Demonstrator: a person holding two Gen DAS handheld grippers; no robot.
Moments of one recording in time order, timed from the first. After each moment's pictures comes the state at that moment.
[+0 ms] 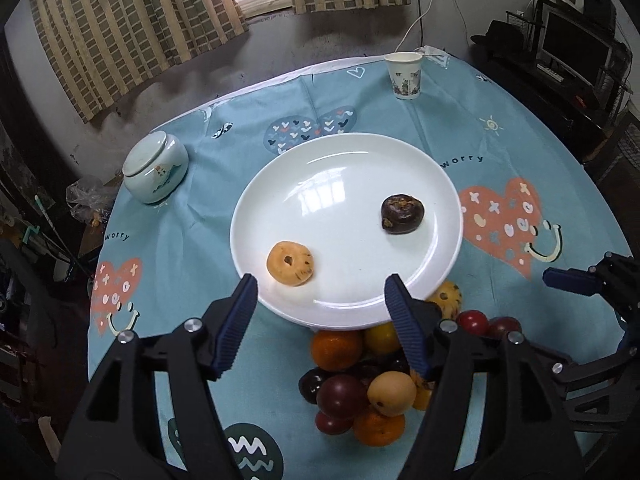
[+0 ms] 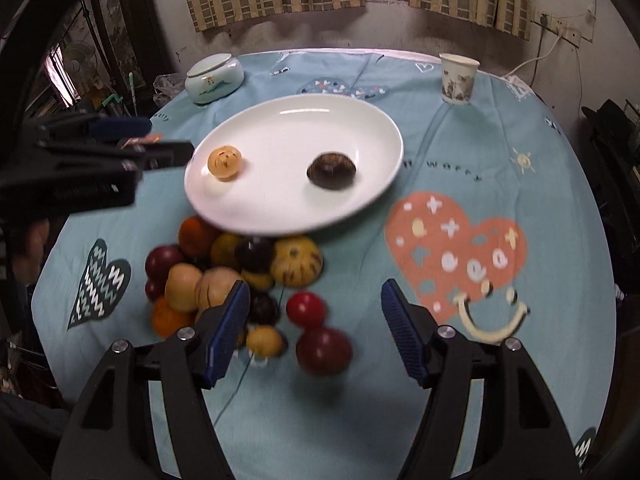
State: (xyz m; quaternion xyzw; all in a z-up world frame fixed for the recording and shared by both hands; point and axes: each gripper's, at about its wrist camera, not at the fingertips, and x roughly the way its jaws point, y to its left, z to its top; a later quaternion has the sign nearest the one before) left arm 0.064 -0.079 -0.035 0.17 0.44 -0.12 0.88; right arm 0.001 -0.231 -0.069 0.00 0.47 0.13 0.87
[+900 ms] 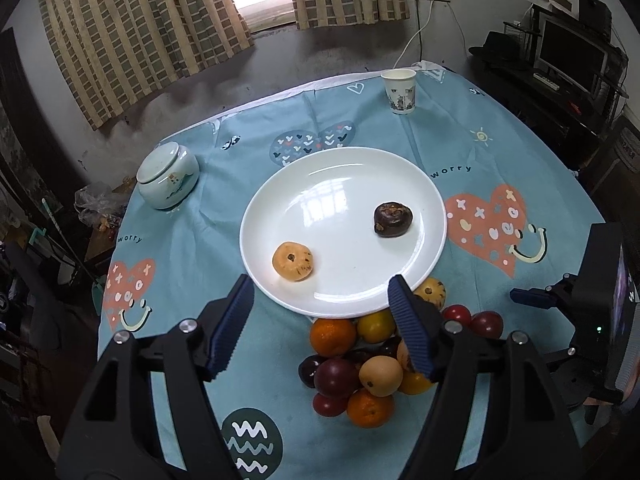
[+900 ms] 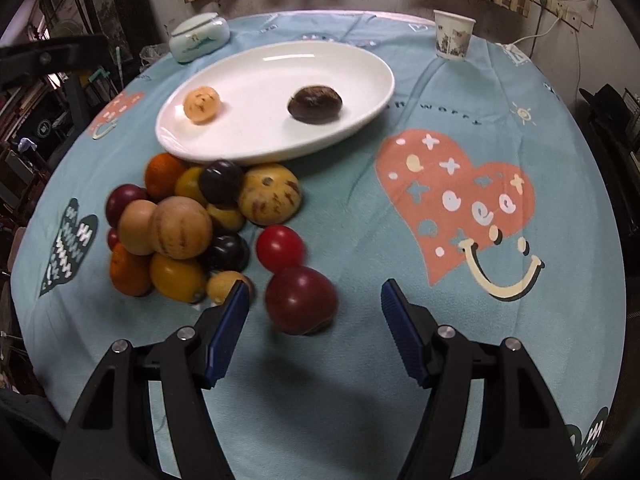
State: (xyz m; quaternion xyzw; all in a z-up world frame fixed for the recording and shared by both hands) left arm 0.042 -0.076 -0.014 0.16 0.42 -0.12 0.88; right arm 0.003 -0.234 -0.120 -0.02 0.52 0.11 0.85
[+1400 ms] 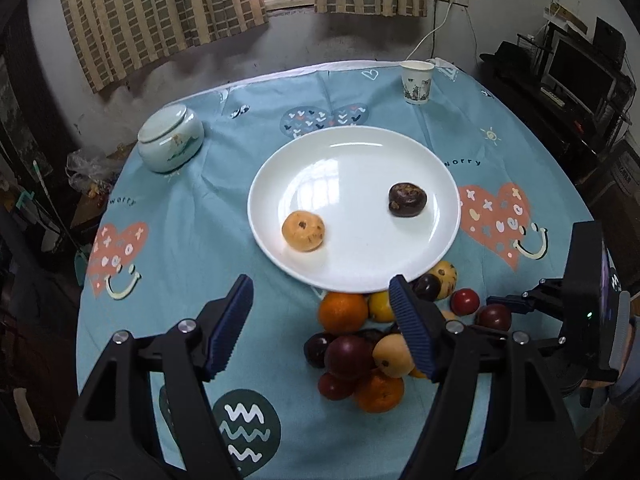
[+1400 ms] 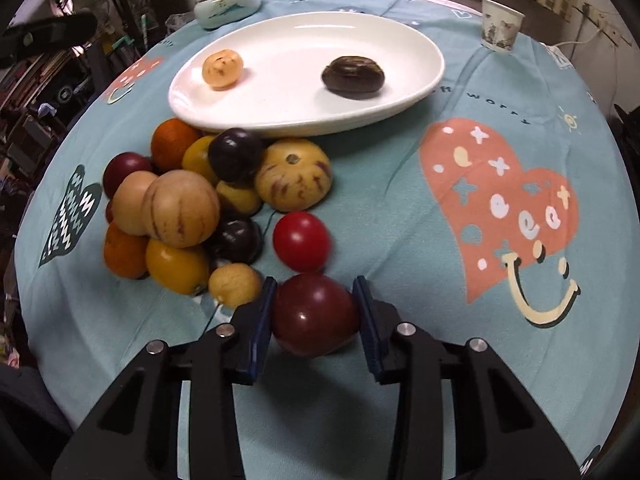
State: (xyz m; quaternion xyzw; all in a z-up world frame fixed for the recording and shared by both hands) left arm 0.041 -0.033 -0.034 0.10 0.45 -0.12 0.88; right arm 0.012 -0.220 -0.132 -0.05 0.54 0.17 0.82
